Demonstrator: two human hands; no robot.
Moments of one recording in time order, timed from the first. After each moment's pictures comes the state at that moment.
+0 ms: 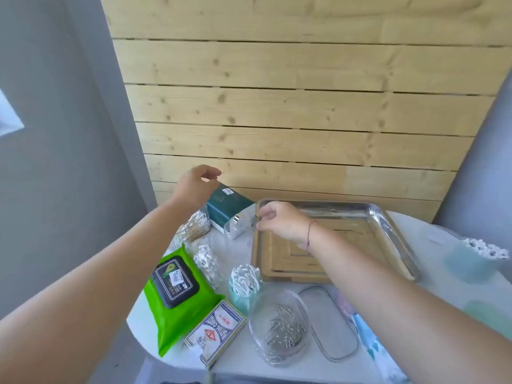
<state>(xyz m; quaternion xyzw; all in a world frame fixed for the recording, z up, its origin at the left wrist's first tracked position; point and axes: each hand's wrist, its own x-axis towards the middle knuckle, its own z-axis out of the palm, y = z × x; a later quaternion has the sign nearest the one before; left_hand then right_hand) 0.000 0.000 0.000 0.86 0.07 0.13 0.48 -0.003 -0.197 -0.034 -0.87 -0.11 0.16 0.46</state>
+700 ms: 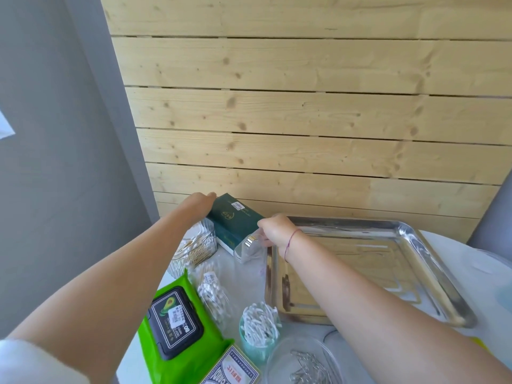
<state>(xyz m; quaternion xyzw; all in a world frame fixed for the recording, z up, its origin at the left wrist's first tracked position) 0.080 0.035 -0.036 0.92 0.24 -0.05 0.32 0.066 -0.133 -0.064 -0.77 0.11 0.19 0.61</state>
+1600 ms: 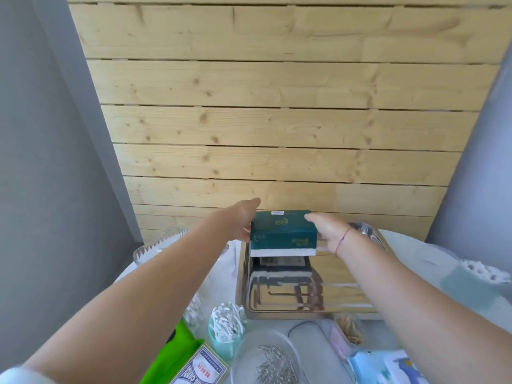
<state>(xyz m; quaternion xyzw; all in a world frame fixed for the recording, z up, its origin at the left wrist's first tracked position) 0.054 -0.102 -0.004 0.76 0.16 -0.20 0.60 0.054 -0.280 -0.026 -0.73 0.16 0.16 0.65</state>
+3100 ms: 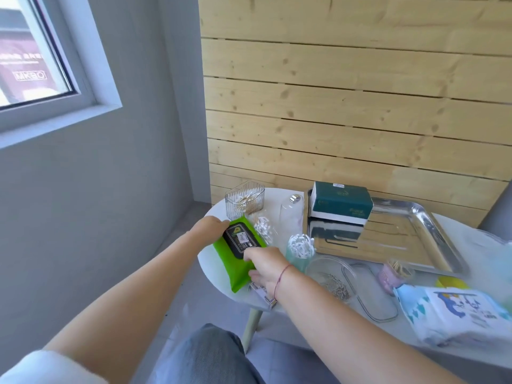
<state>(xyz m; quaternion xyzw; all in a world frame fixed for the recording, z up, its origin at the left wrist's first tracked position) -0.118 0.080 -0.076 0.93 0.21 -0.08 0.28 -0.167 -0.071 -0.064 -0.71 0.12 0.27 0.64</state>
